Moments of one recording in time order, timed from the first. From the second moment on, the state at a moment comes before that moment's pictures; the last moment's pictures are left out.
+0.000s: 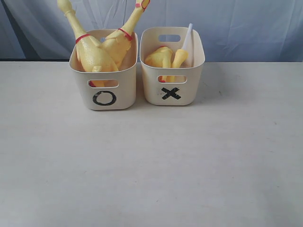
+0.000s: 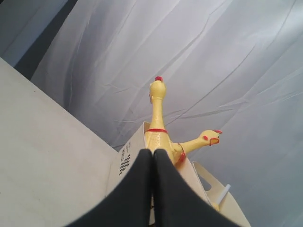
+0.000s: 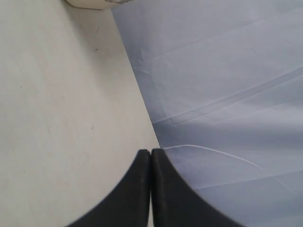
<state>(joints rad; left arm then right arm) 0.01 0.01 0.00 0.07 0.00 -0.85 0.06 0.01 -0.01 0.04 0.31 -1.28</state>
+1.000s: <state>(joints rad) 0.01 0.01 0.00 0.17 0.11 -0.83 0.06 0.01 -0.01 0.11 0.31 -1.19</state>
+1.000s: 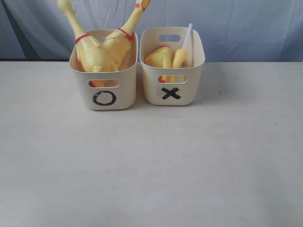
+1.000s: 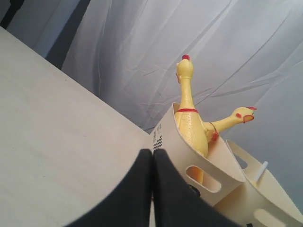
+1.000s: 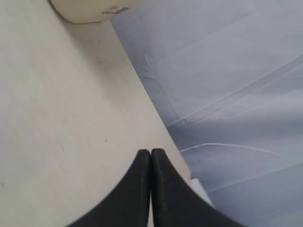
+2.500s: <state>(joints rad) 0.01 0.01 0.00 0.24 0.15 -0.49 0.06 0.01 -0.01 0.24 0.30 -0.06</state>
